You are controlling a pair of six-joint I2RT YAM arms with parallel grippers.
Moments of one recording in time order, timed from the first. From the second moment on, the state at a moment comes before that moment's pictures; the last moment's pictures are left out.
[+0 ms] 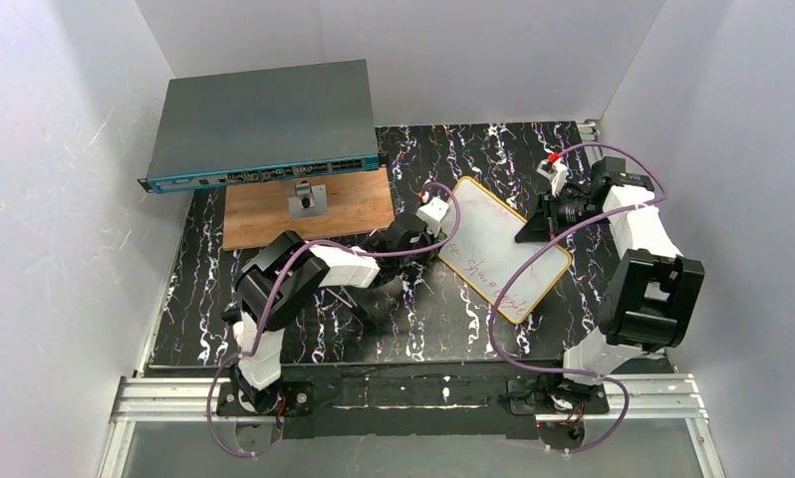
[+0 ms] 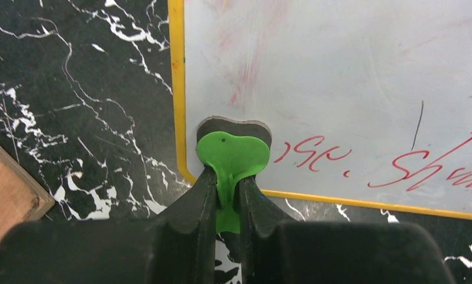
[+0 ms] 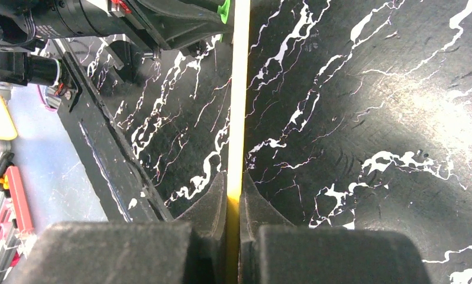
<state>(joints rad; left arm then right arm) -0.83 1.94 1.01 0.44 -0.07 -0.09 -0.16 1.60 1.26 -1.09 -0.99 -0.67</state>
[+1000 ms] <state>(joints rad) -0.86 1.82 0.82 0.53 -0.03 -0.06 -0.16 1.71 1.36 -1.36 -0.93 -0.85</state>
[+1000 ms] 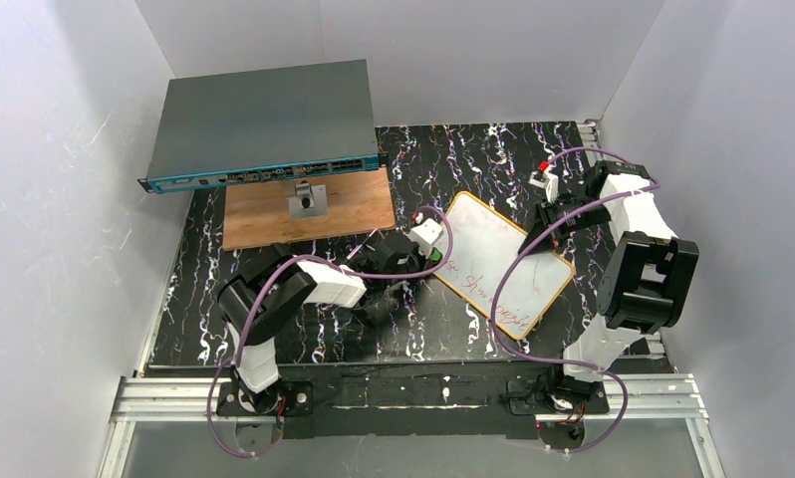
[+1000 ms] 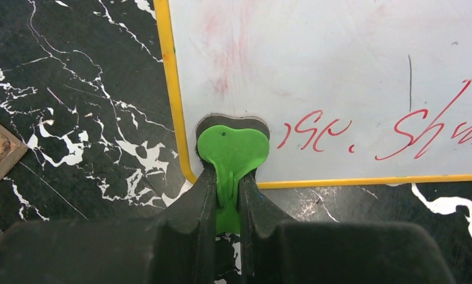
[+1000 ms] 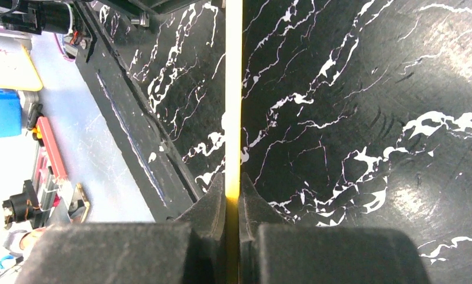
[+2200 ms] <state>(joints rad) -0.89 1.86 0.88 0.51 -0.20 -0.09 -0.16 1.74 1.33 -1.30 -0.90 -0.75</state>
